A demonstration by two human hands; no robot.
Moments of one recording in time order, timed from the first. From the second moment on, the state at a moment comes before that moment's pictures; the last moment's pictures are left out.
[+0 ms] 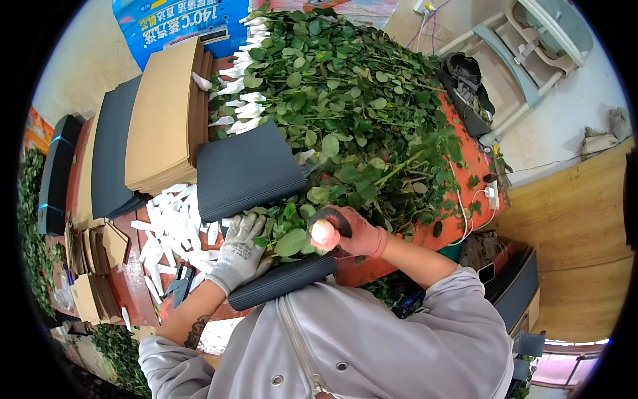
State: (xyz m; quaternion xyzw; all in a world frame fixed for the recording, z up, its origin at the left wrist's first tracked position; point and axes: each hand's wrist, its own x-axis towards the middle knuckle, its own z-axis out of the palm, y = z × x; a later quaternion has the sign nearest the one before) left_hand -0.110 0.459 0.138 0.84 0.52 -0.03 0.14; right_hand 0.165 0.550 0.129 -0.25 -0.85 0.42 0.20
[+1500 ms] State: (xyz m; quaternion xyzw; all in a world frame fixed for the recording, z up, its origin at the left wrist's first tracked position) left_hand -0.174 0.407 0.143 0.72 0.58 0.27 0.27; right_hand 0.069 0.556 0.198 -0.08 -0.95 0.27 -0.08
